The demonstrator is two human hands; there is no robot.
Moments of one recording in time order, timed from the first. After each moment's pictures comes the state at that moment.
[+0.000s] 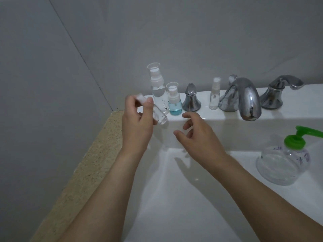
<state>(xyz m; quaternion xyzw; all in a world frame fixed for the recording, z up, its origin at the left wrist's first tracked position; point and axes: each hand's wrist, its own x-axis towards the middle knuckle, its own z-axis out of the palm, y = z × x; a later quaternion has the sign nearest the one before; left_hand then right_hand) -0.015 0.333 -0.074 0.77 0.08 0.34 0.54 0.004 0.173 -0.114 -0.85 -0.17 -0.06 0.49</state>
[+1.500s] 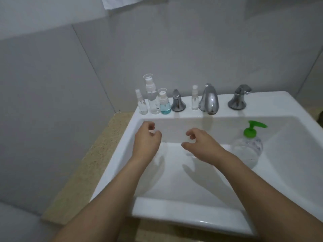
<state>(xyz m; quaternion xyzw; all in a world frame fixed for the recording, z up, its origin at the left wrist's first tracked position) -0.075 0.290 -0.086 0.87 0.20 0.16 0.42 -0.032 0.107 -0.101 -0.88 -0.14 0.12 0.43</state>
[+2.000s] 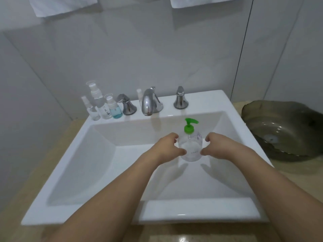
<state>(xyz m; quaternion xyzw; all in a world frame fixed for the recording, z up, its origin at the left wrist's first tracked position) -0.035 0.108 -0.110 0.93 0.00 -0.15 0.35 -0.029 -0.088 -0.089 -0.95 -0.01 0.21 0.23</state>
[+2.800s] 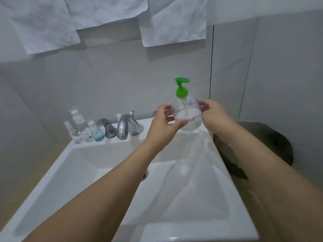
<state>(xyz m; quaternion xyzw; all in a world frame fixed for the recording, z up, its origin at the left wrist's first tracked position) 0.004 0.020 -0.025 0.82 -0.06 0.10 0.55 0.028 -0.151 -0.004 -0.85 0.00 -0.07 0.53</state>
